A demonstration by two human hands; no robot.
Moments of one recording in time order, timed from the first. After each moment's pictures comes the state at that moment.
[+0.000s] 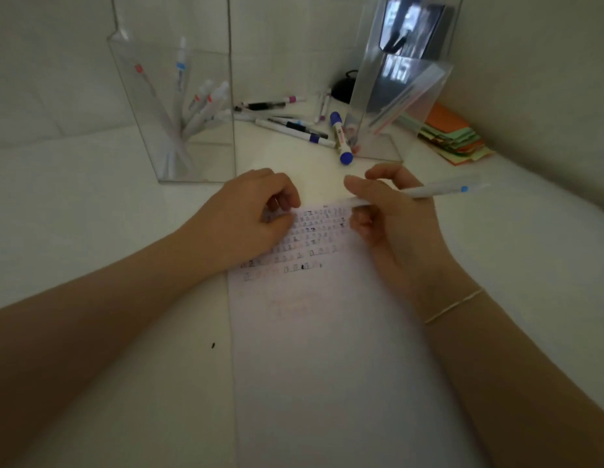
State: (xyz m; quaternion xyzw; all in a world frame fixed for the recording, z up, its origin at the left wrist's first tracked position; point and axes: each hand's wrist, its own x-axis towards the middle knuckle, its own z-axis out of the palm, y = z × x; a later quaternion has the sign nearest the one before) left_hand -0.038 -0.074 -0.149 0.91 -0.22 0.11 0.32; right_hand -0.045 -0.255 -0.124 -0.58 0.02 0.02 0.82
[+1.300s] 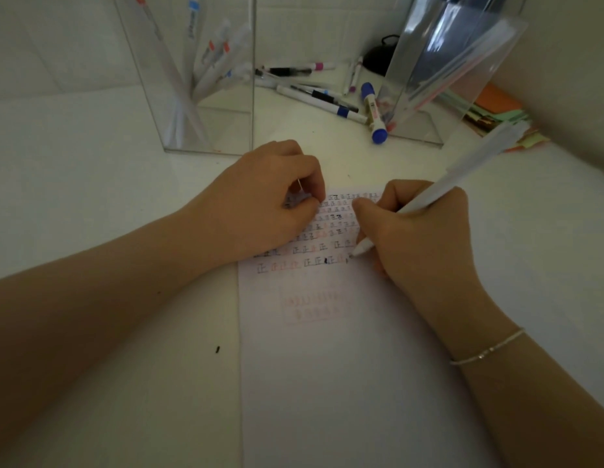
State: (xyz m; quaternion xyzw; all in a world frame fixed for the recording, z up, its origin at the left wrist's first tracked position) left_hand -0.038 -0.075 -0.151 0.92 -0.22 0.12 0.29; right_hand -0.056 -0.244 -0.143 -0.86 -0.03 -0.12 0.50
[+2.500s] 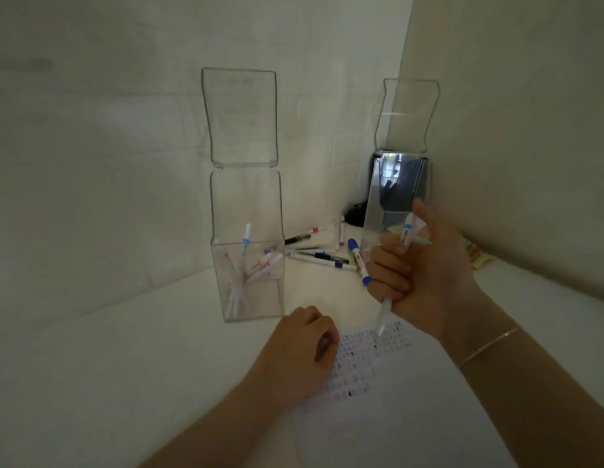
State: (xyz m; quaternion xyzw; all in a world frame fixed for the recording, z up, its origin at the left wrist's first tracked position) left_hand -0.036 -0.075 -0.155 0.91 -0.26 0.16 0.29; right_hand -0.028 -0.241 -0.029 -0.45 0.01 0.16 0.88
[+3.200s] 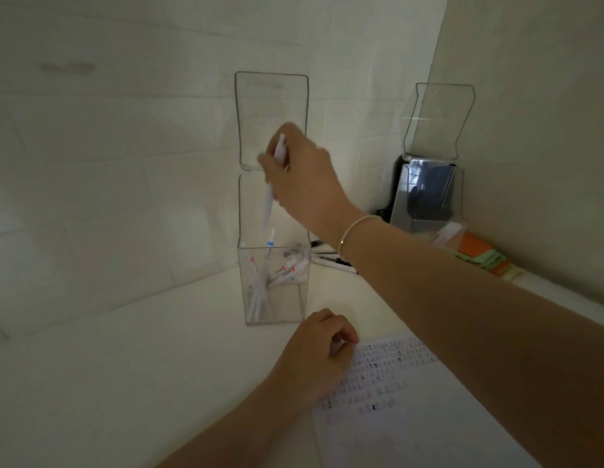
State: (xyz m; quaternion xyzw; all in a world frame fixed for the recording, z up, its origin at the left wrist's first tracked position) left_hand -0.035 -0.073 -0.151 0.88 -0.19 0.13 0.42; right_hand 0.035 -0.099 0.029 -0.81 -0.27 -0.23 0.46
